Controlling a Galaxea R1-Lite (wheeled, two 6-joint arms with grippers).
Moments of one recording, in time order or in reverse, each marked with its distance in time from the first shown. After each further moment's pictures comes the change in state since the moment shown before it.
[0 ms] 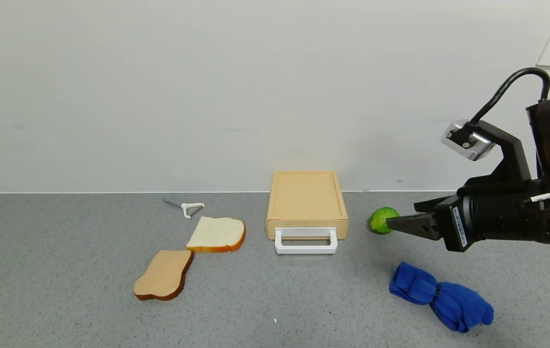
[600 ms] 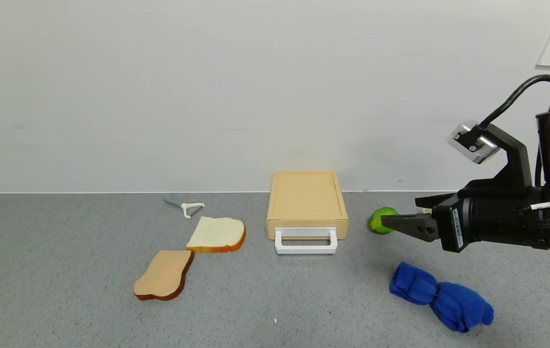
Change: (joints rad) left arm 0.000 0.000 0.000 0.000 0.000 0.000; right arm -0.011 -0.019 0.108 -0.172 0.004 0.014
